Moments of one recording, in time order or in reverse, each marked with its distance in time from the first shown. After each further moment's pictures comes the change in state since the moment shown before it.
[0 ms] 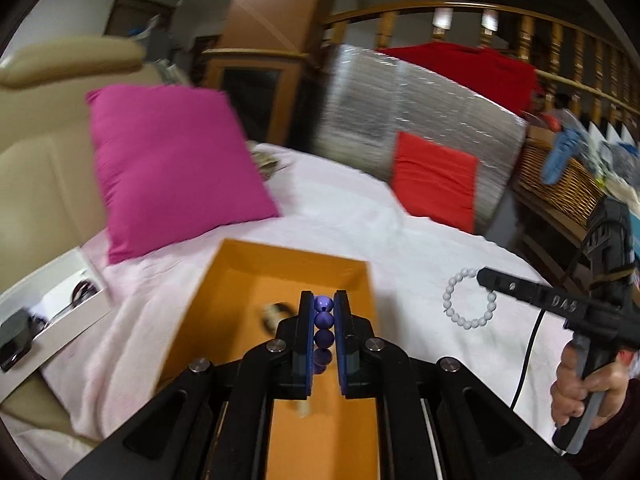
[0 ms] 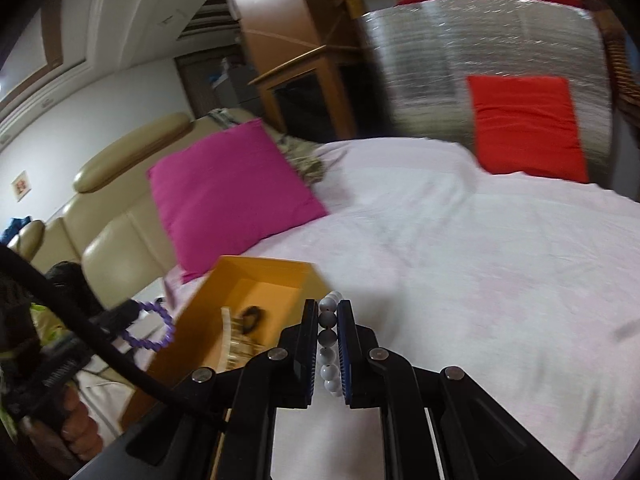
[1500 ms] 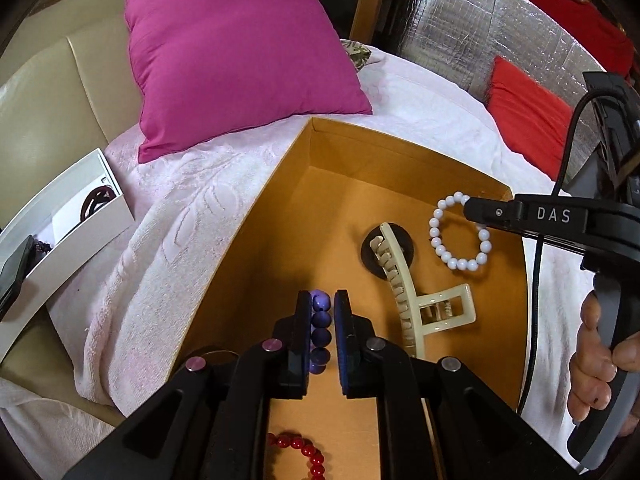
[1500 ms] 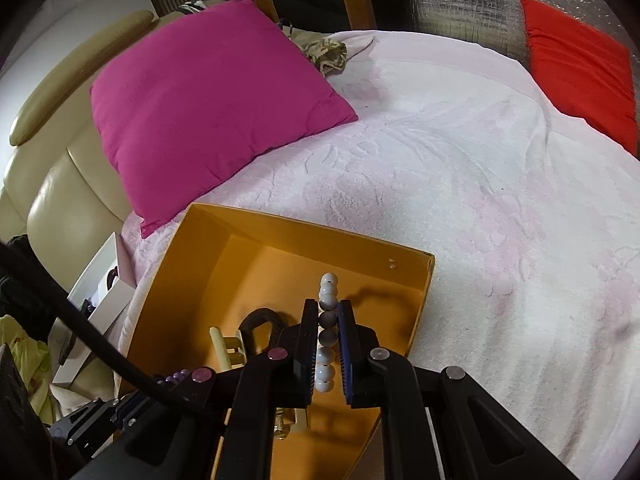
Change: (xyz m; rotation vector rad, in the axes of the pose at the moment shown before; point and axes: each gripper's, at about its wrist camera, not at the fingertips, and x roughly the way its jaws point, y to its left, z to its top) left arm 0.103 0.053 -0.028 -0.111 0.332 0.232; right arm 0.193 0.063 0.017 -0.002 0.378 -0.098
